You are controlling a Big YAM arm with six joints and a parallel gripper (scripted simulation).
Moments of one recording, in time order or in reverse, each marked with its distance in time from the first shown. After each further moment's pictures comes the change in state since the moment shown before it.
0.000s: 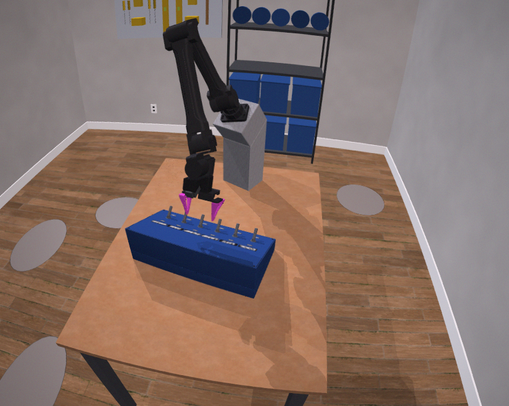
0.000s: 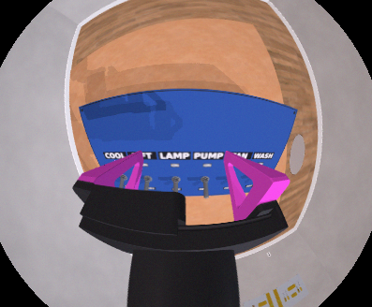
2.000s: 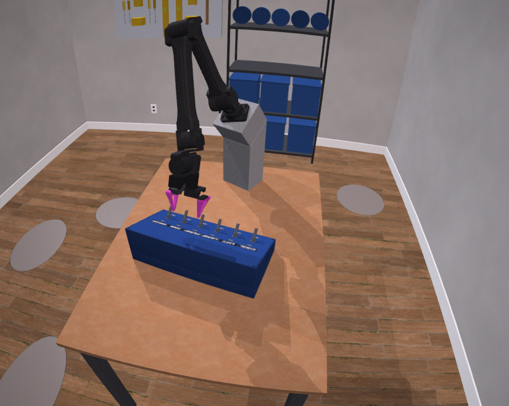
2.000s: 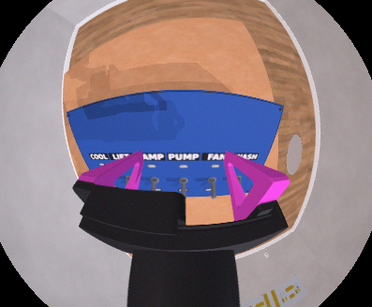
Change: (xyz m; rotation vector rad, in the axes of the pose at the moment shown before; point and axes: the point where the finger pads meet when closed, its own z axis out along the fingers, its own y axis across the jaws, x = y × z) arm -0.002 -0.052 0.001 0.009 -0.004 -0.005
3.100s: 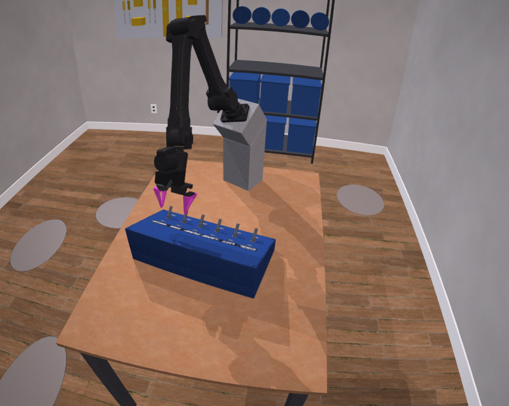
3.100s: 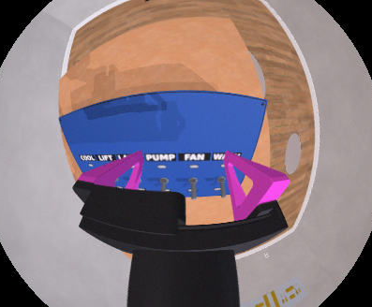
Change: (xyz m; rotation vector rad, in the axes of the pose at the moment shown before) arm -0.001 -0.050 -0.001 0.002 -0.004 0.013
